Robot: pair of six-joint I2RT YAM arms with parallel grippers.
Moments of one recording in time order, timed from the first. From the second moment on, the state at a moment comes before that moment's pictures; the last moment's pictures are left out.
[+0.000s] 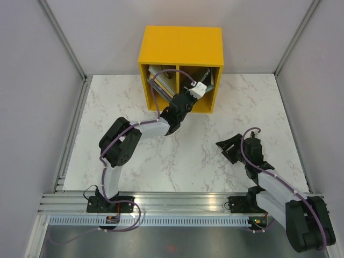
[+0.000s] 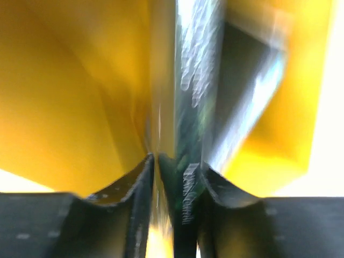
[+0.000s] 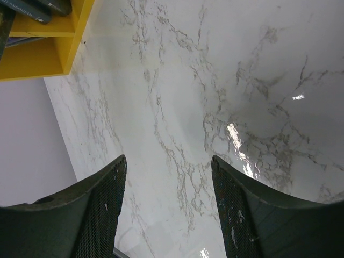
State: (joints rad) left arm -0.75 2.05 1.34 0.76 -0.31 0.43; right arm 0.19 0.94 0.17 0.18 -0.19 1.11
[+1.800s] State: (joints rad) left arm -0.72 2.30 1.56 0.58 -0.66 0.53; right arm 0.19 0.97 0.17 0.18 -0.19 1.11
